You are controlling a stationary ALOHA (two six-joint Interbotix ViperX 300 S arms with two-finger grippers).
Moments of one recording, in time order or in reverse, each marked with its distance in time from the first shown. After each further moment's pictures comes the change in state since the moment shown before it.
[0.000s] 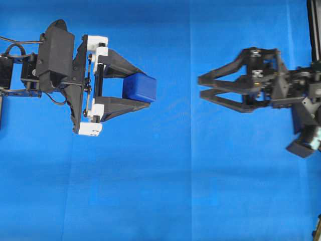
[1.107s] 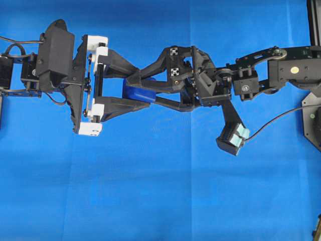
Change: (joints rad) left arm 0.000 0.000 0.000 0.000 0.000 -0.002; right arm -0.006 0.339 -0.299 0.000 -0.023 -0.002
